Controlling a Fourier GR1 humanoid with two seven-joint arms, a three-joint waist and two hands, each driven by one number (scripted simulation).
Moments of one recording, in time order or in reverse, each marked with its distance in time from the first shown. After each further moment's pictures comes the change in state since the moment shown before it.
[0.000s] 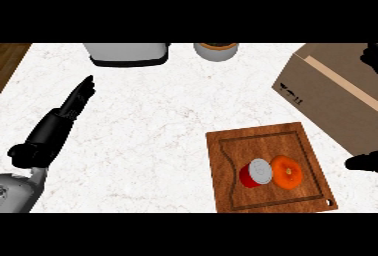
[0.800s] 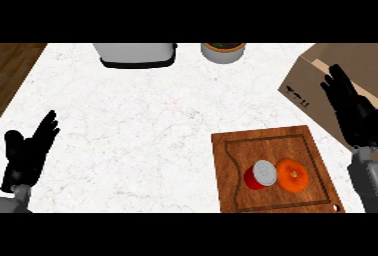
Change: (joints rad) left arm 0.152 -0.015 0.107 0.239 0.116 0.142 0.171; right arm -0.041 0.315 0.029 0.332 -0.109 -0.355 0.314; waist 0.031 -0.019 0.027
